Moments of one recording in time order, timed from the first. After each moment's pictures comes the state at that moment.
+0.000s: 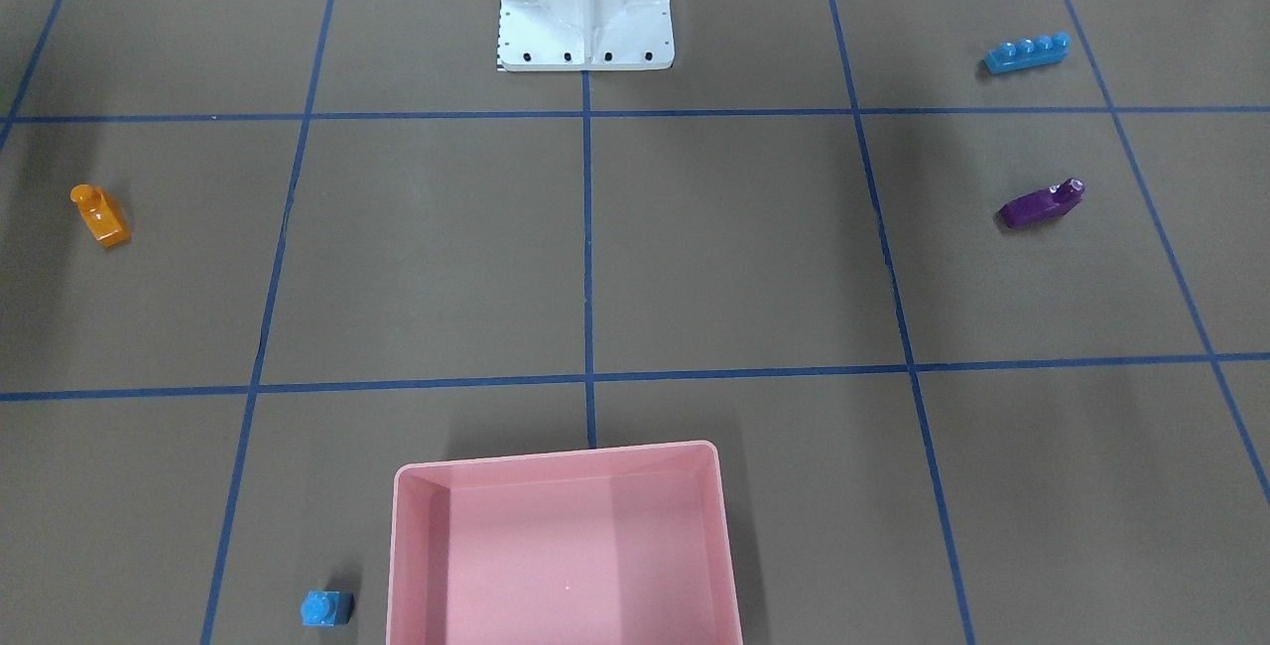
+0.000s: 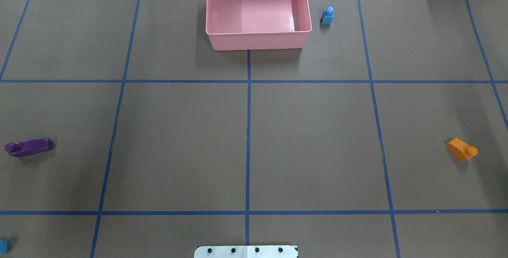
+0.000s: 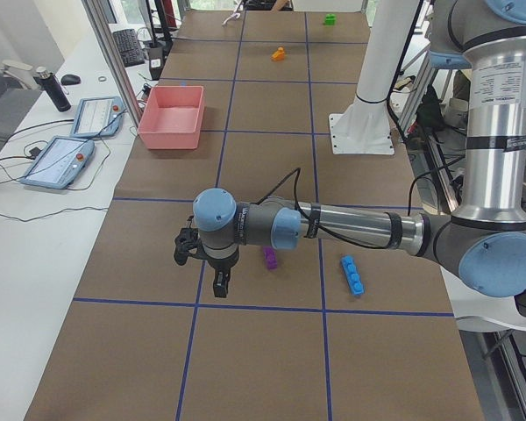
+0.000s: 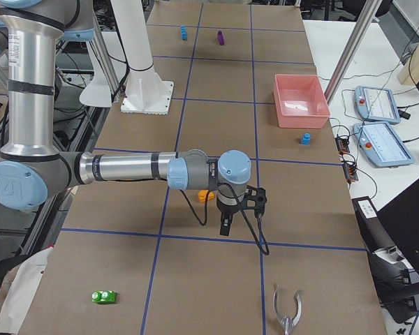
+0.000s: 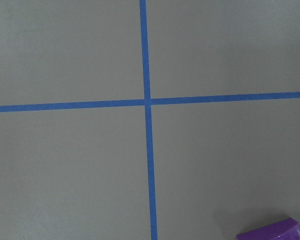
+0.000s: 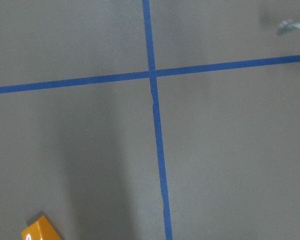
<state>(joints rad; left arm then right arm) -1.54 -1.54 -1.71 -1.57 -2.38 -0.04 1.54 -1.68 1.76 -1.63 2.35 0.16</state>
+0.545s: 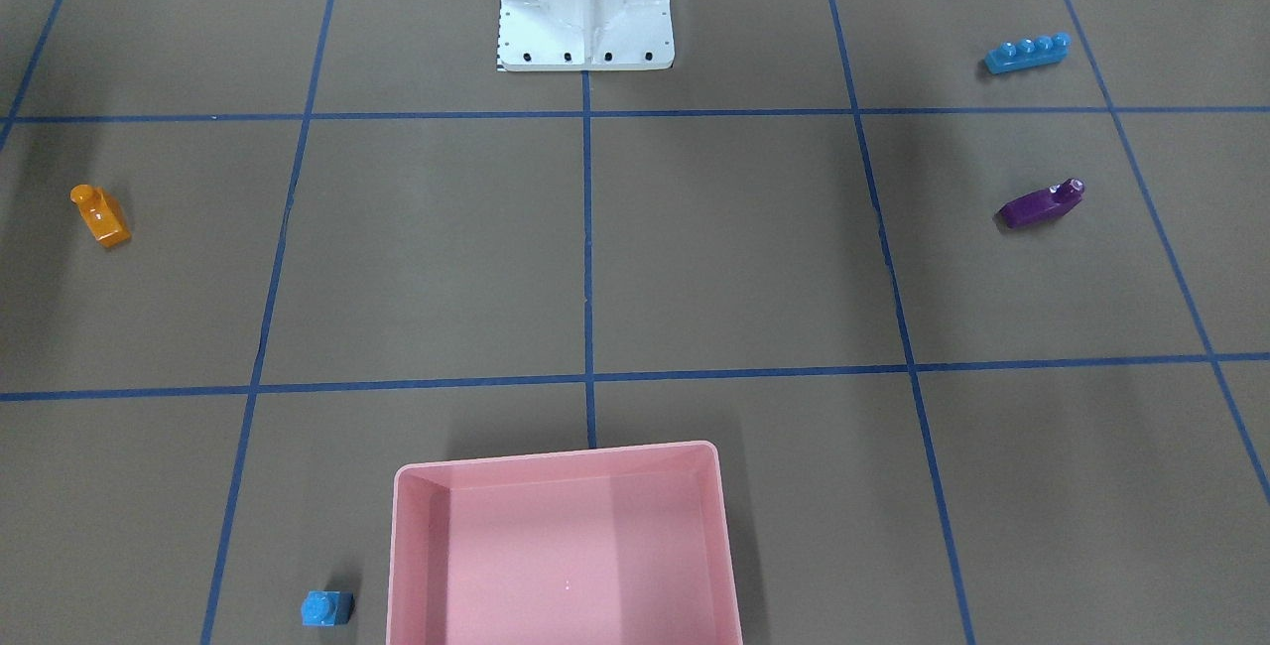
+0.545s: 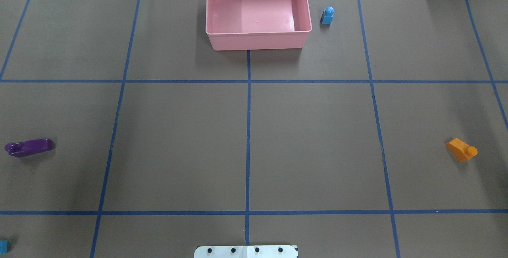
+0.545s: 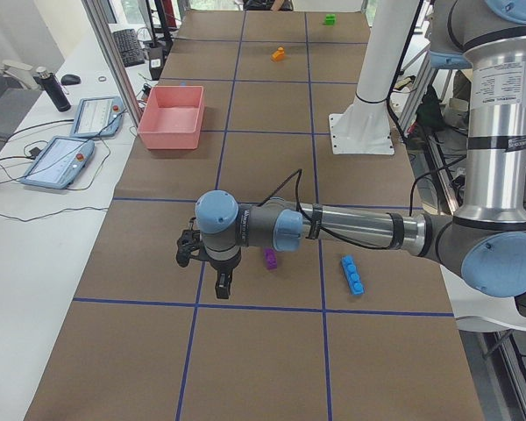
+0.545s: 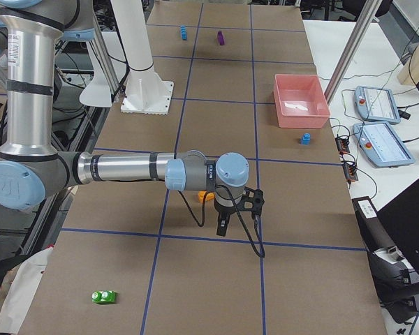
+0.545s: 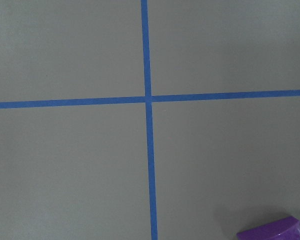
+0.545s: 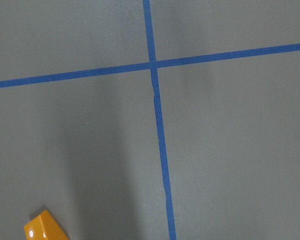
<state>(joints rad) -1.54 -1.53 -1.71 -1.57 -2.38 -0.04 1.54 -1.69 1.76 -1.64 2.36 0.16</state>
